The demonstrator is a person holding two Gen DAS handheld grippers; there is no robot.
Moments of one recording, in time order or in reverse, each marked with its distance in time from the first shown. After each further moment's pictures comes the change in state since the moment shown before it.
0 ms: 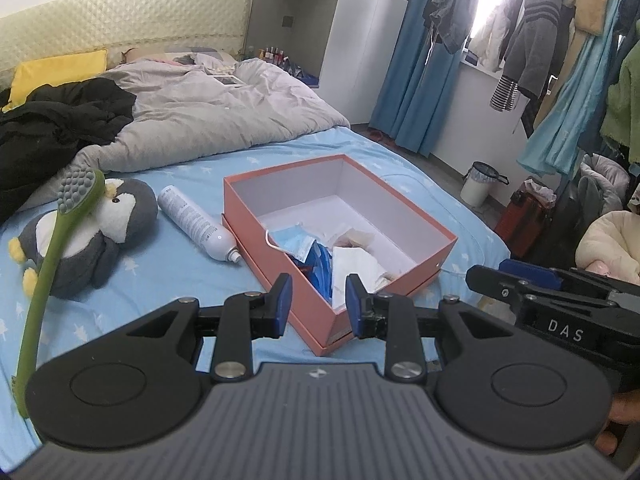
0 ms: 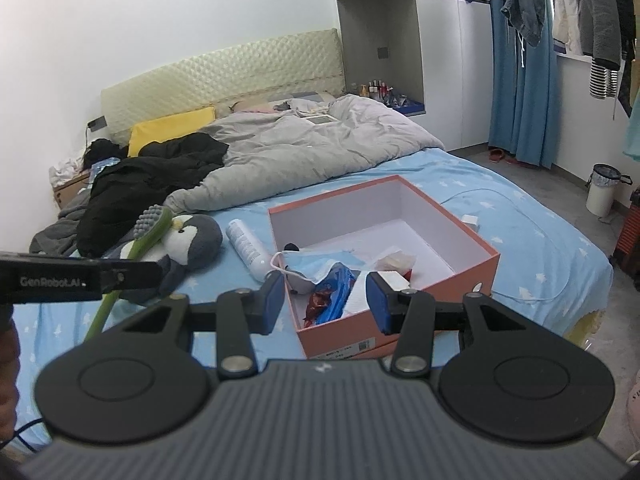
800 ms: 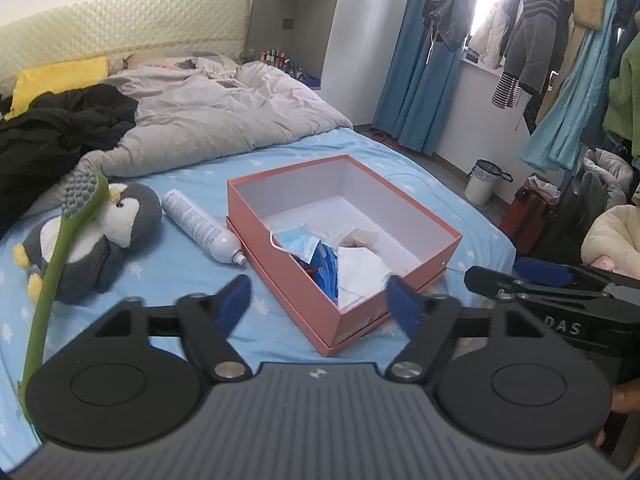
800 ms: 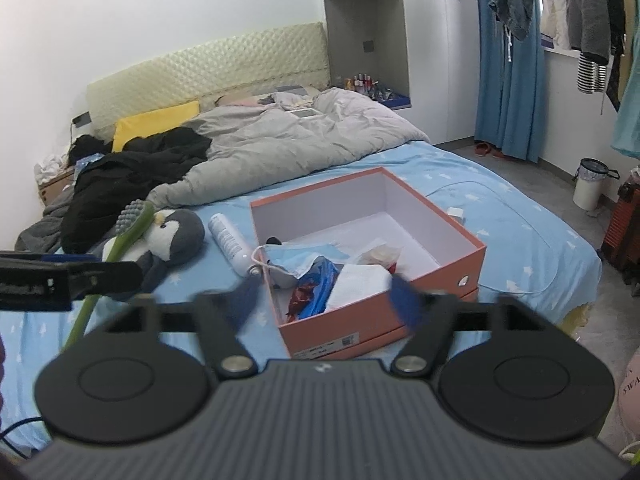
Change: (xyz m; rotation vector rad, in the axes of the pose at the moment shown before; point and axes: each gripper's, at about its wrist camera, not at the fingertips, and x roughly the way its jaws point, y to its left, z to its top) left arm 0.003 0.000 -0.001 0.022 -0.012 0.019; right arm 0.008 -0.006 -0.004 0.016 0.012 -0.051
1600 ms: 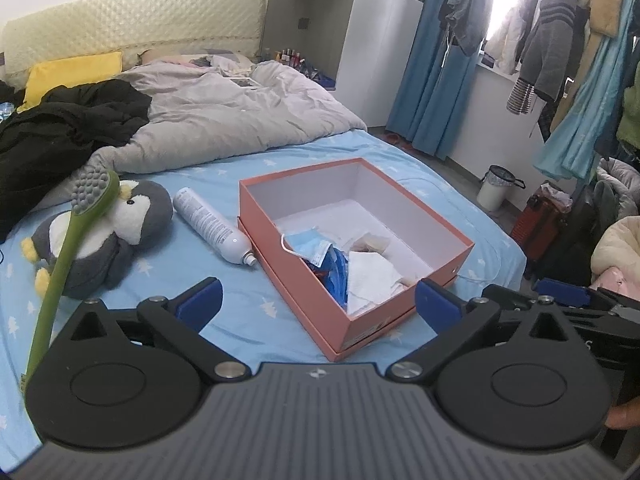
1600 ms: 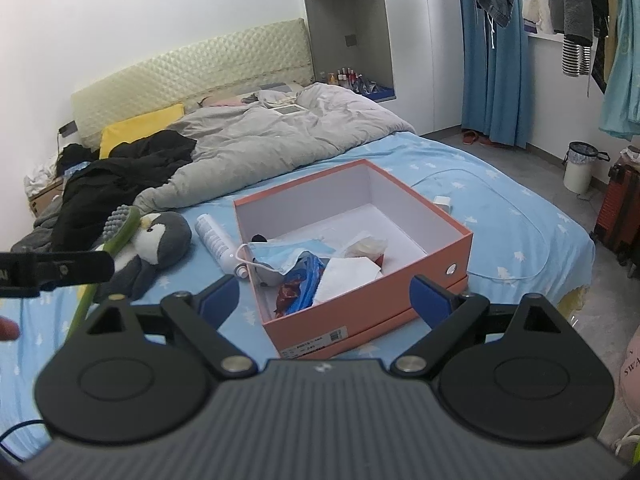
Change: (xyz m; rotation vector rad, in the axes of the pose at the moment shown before) left arm 0.005 0.003 0.006 -0.031 0.006 0.038; right arm 0.006 -0.013 -0.003 0.045 0.018 -0.025
